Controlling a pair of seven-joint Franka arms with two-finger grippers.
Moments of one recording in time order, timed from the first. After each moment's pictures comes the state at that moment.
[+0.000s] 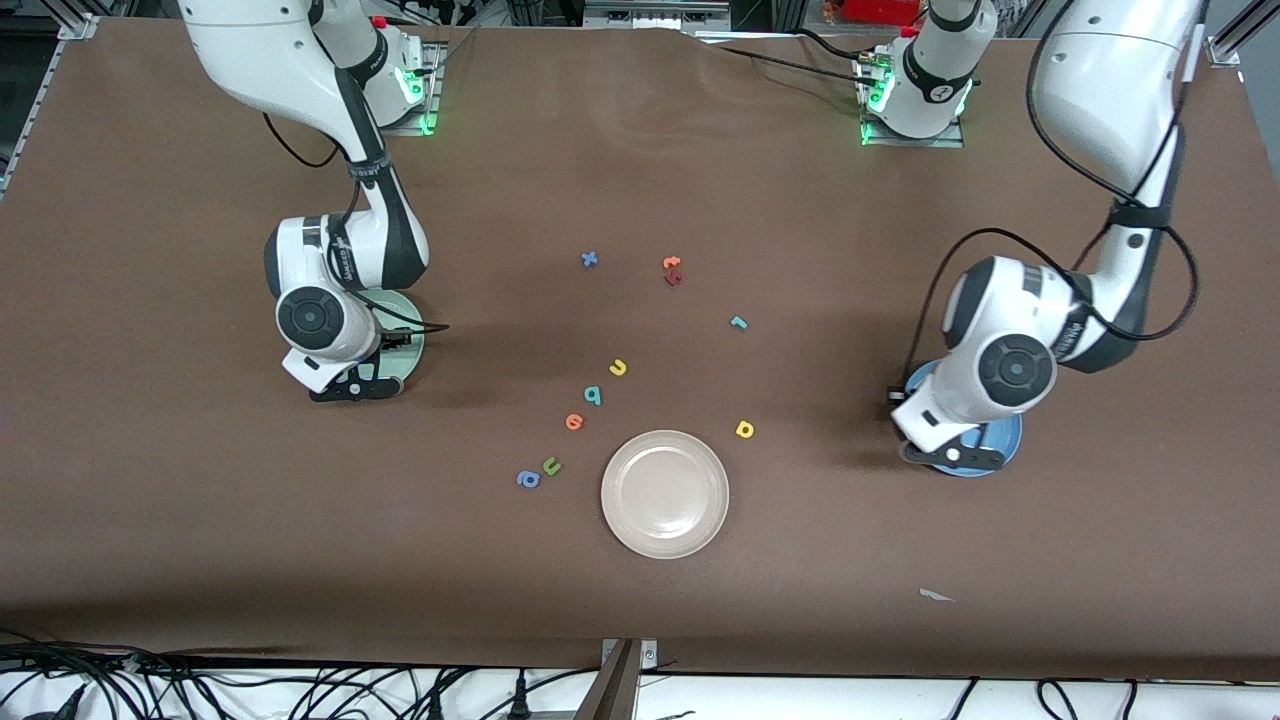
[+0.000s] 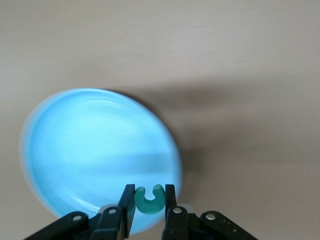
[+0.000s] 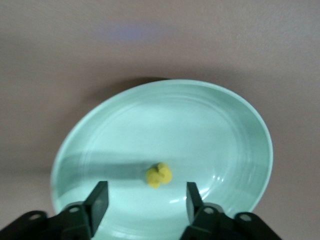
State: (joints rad) left arm -0.06 0.58 -0.11 -1.66 0.25 2.05 -0.14; right arm 0.63 0.50 -0.42 -1.96 0.07 2.14 0.07
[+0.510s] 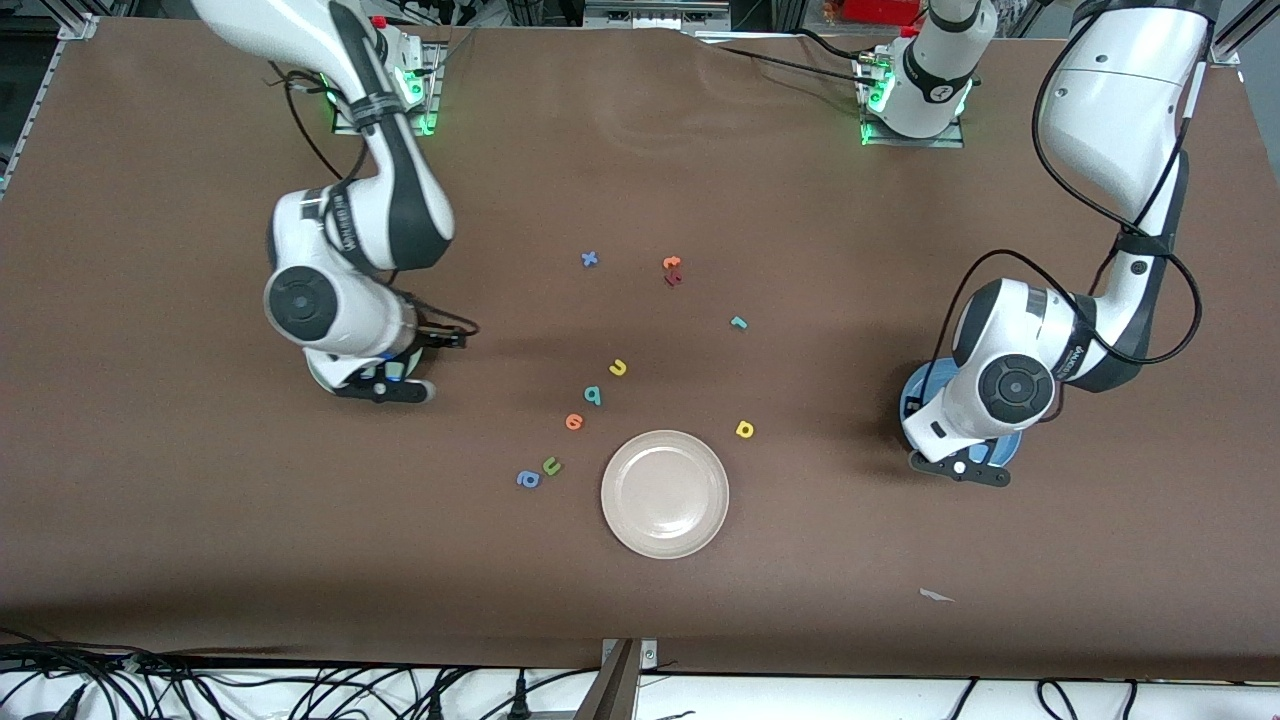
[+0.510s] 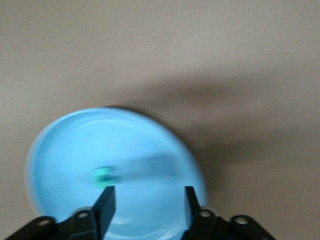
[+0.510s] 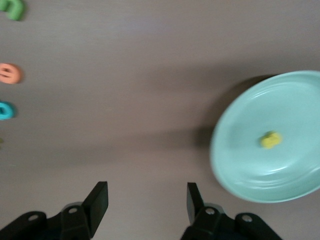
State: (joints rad) left arm -0.05 0.65 -0.14 -1.60 0.20 2.09 -0.11; right arm 0.74 0.49 -0.40 -1.72 0.30 1.96 0.36
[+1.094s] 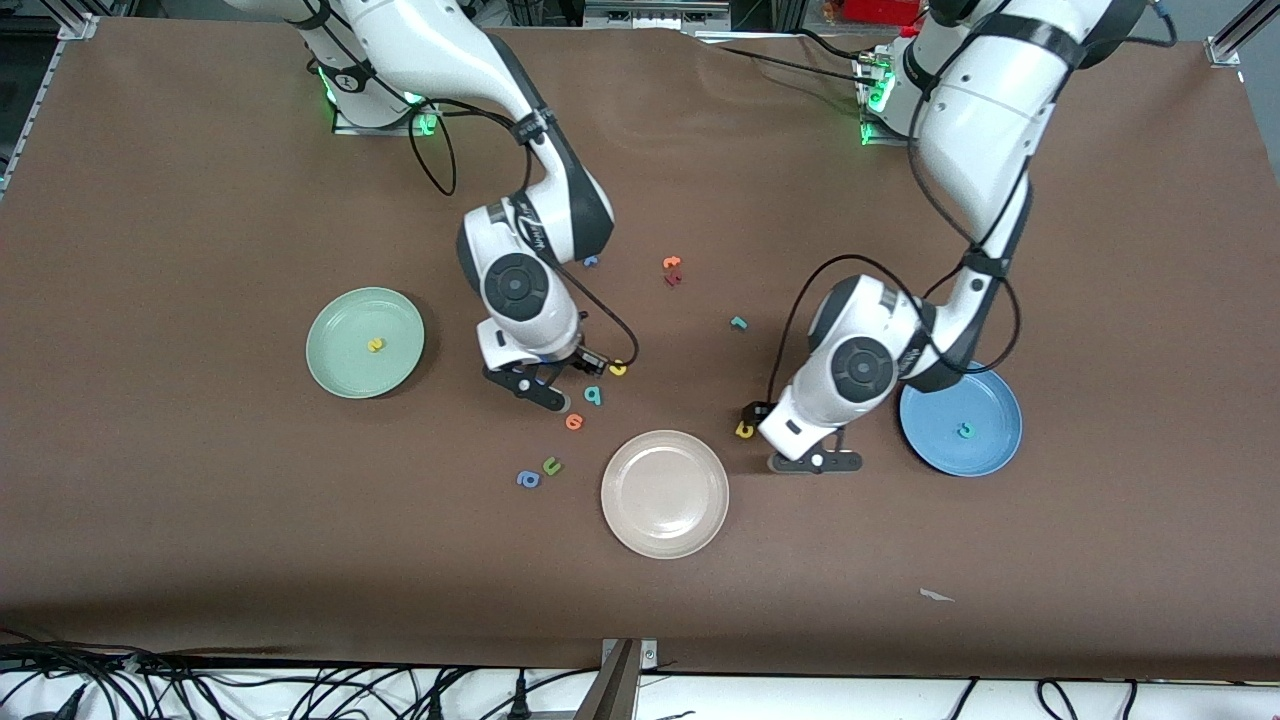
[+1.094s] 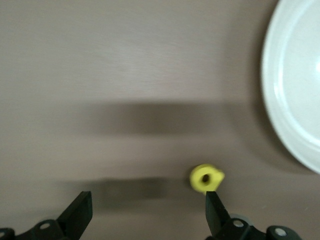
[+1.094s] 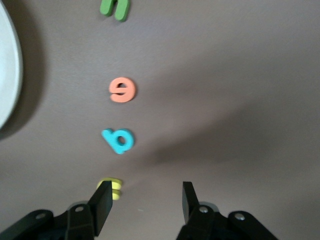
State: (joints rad) left arm -0.31 0.82 -0.15 -1.47 0.03 2.26 -0.47; right arm 0.90 0.77 -0.34 -1.48 0.38 2.18 0.94
